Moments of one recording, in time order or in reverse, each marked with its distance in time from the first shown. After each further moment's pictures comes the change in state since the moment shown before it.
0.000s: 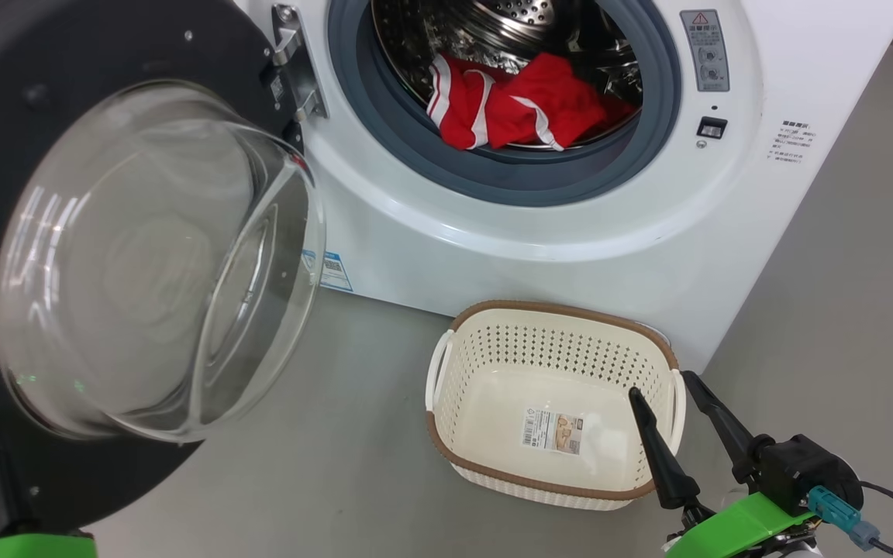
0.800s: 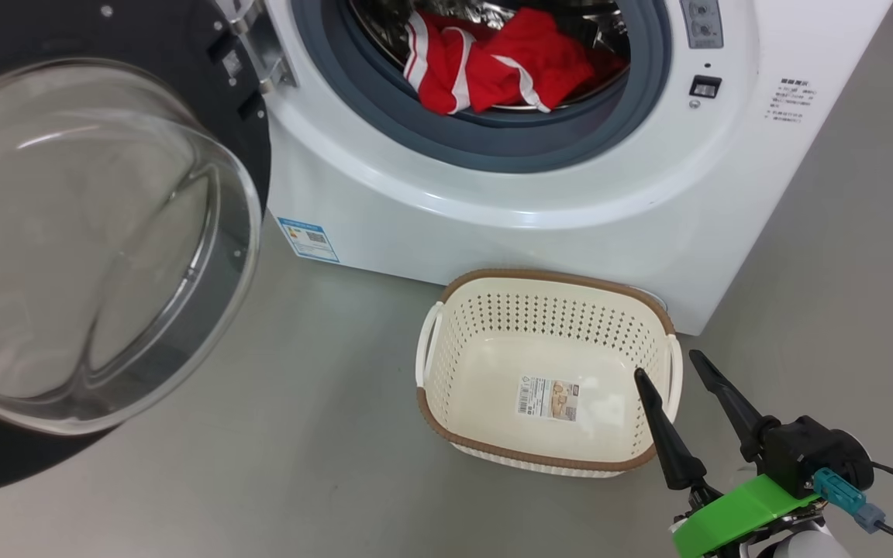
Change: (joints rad) left arm -0.251 0.105 0.212 0.240 0.063 -0.016 0.000; right arm -0.040 -0.026 0.002 0.001 -0.021 0.000 0.000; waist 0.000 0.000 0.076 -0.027
